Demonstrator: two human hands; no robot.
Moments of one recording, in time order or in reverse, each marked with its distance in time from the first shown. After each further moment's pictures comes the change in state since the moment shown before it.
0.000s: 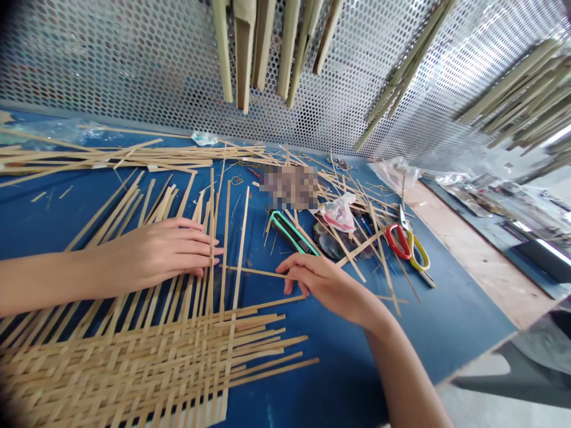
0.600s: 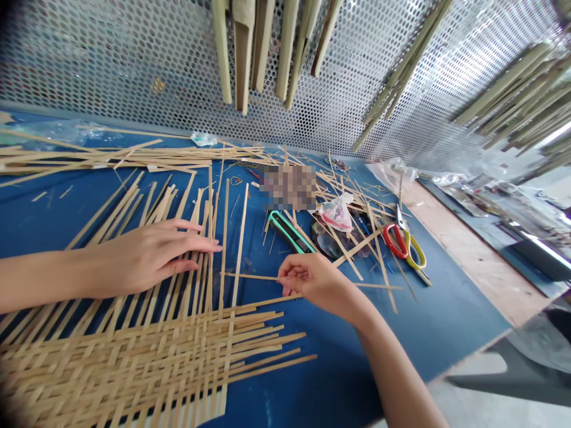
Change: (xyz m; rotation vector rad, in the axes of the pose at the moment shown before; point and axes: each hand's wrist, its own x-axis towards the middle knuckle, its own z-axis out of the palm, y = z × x) left_hand -0.005 0.002 0.004 0.062 0.061 -0.062; right_hand 0.007 -0.002 0.008 0.112 0.051 0.061
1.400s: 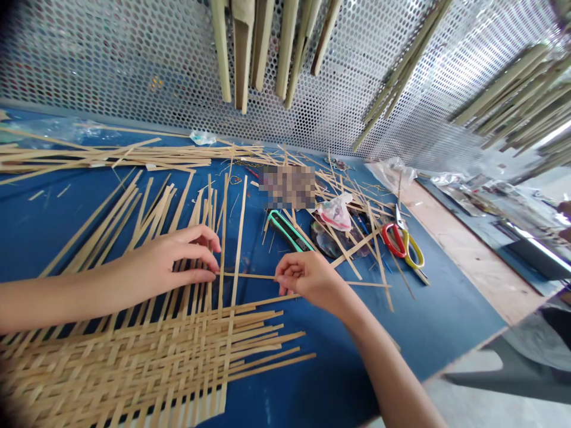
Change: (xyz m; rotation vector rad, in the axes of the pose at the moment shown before) left_hand 0.016 0.029 0.002 -0.546 -0.106 -0.545; right_hand 0.007 0.006 0.002 0.000 0.005 -0.040
